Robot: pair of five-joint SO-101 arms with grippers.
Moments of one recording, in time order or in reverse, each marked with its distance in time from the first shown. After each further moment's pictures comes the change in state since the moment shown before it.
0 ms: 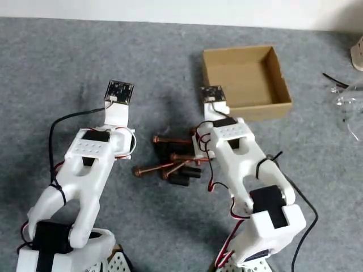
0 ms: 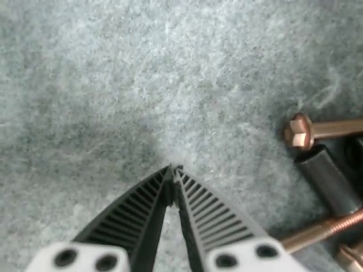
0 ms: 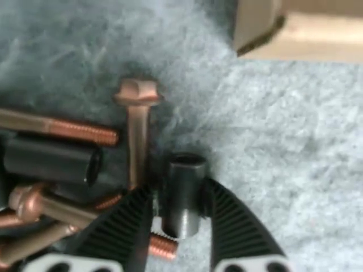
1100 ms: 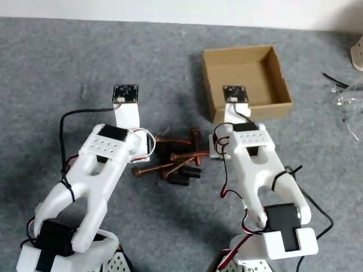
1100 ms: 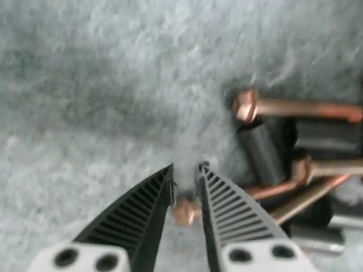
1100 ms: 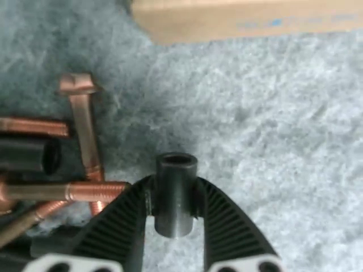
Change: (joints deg) left arm 8.7 0.0 -5.5 16.1 21.1; right arm 6.7 -13.9 7.2 -0.6 0.1
